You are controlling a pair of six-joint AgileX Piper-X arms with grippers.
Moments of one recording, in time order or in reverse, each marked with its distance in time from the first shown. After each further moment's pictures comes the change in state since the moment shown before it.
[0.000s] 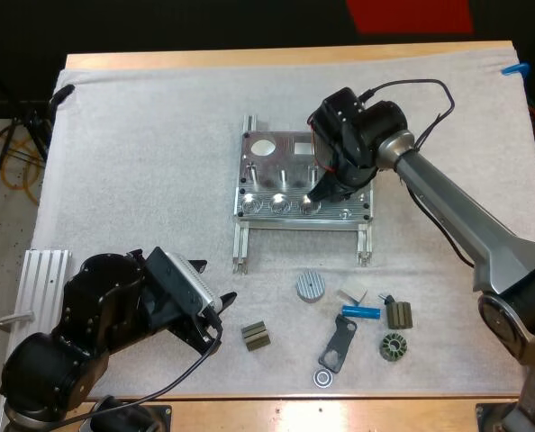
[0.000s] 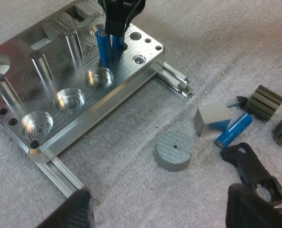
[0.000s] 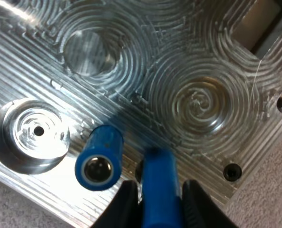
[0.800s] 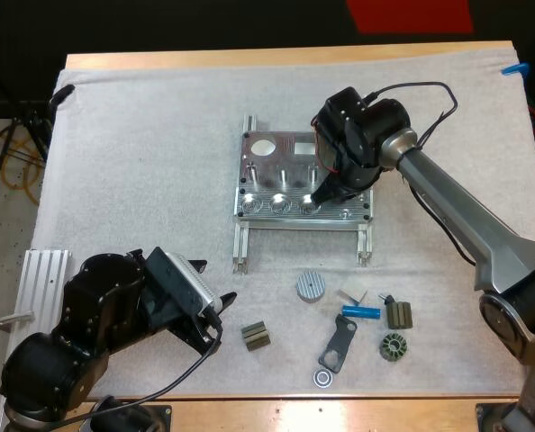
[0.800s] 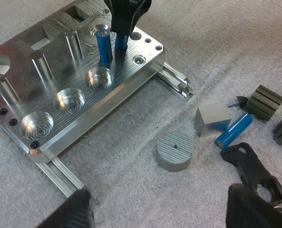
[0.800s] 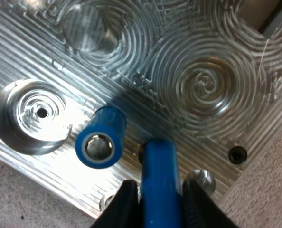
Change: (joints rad) left arm 0.000 0.000 0.000 0.000 0.000 0.003; right arm -0.003 0.000 -0.002 0.046 -0.026 0.000
